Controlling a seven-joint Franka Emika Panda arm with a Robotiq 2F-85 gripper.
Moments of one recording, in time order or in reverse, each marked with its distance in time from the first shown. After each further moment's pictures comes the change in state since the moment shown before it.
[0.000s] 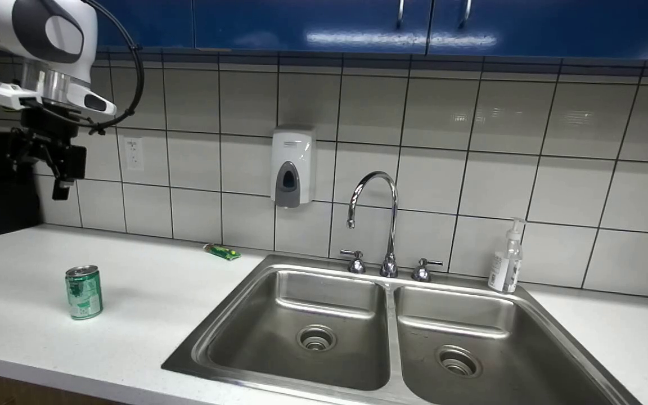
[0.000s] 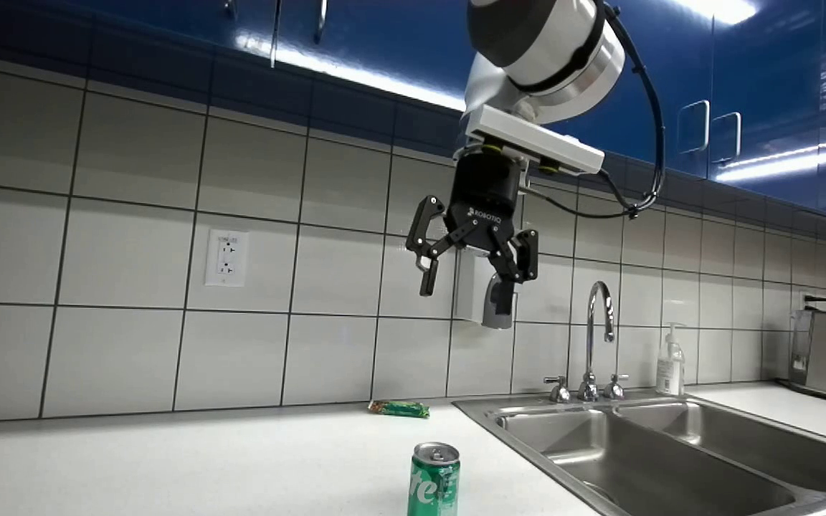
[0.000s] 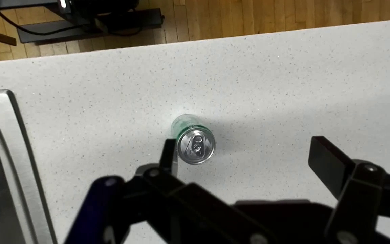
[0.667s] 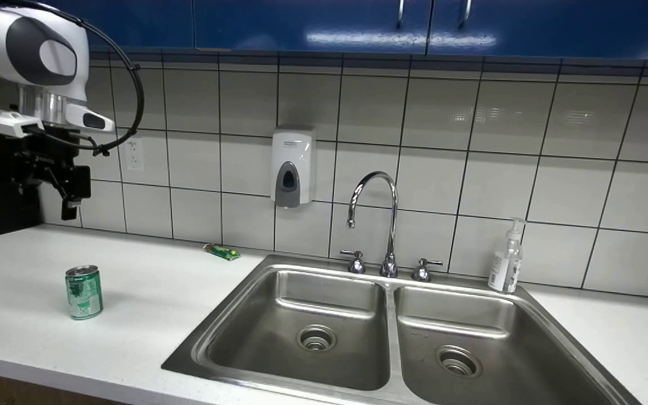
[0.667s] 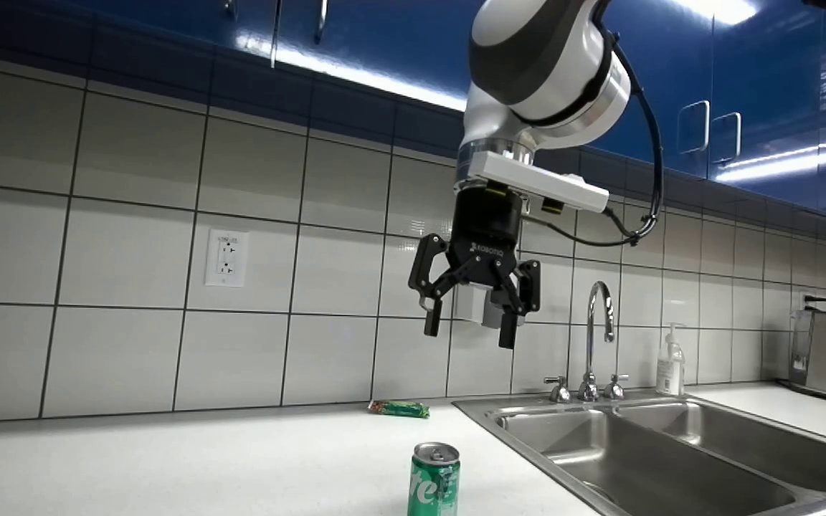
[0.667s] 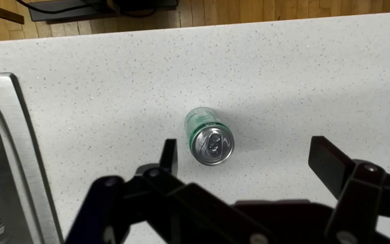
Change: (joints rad) arm 0.002 0.013 0.025 -0.089 -0.057 0.136 0.000
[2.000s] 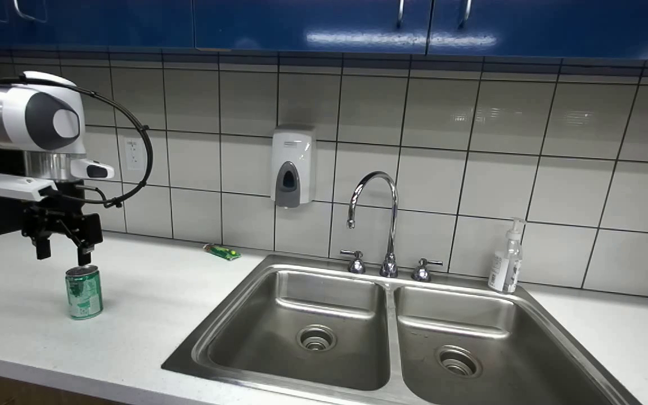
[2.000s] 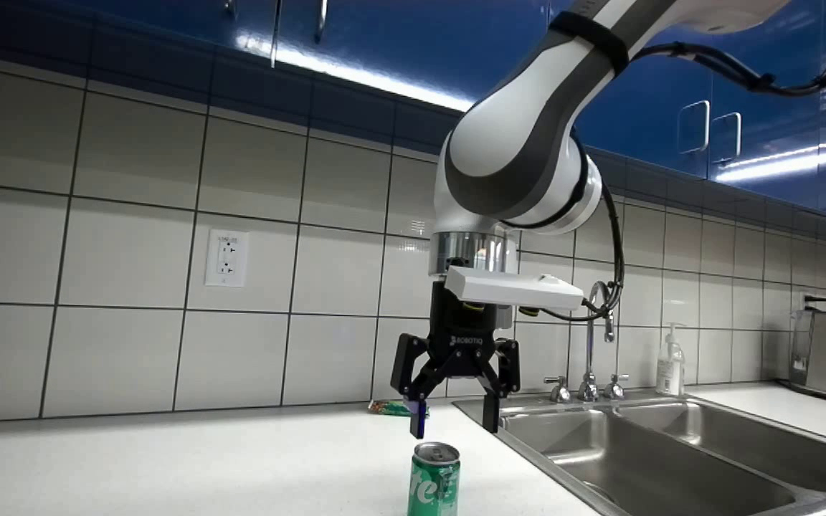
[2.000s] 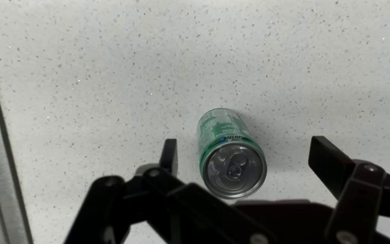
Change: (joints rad) arm 0.028 0.225 0.022 -0.052 -0.174 0.272 0.057
